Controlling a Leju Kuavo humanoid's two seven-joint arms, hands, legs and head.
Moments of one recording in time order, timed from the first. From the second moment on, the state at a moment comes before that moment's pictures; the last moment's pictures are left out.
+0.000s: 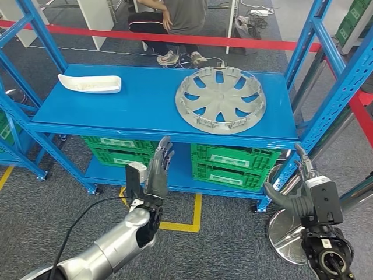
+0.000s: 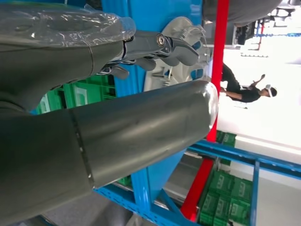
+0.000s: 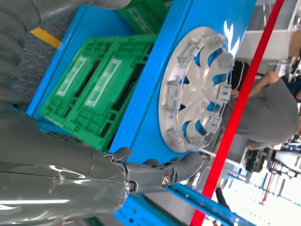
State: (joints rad) left arm -0.30 0.03 -0.52 -1.16 0.43 0.30 -0.59; right arm -0.24 -0.20 0.64 -1.56 -0.12 -0.29 -0.18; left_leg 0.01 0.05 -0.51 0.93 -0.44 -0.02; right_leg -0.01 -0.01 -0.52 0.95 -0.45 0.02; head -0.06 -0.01
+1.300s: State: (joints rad) left arm -0.32 0.03 -0.52 -1.17 0.44 0.25 -0.58; right arm -0.23 -0.19 0.68 -1.58 -0.04 -0.32 -0.14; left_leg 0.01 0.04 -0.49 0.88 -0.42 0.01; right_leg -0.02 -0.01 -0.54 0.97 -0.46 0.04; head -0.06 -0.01
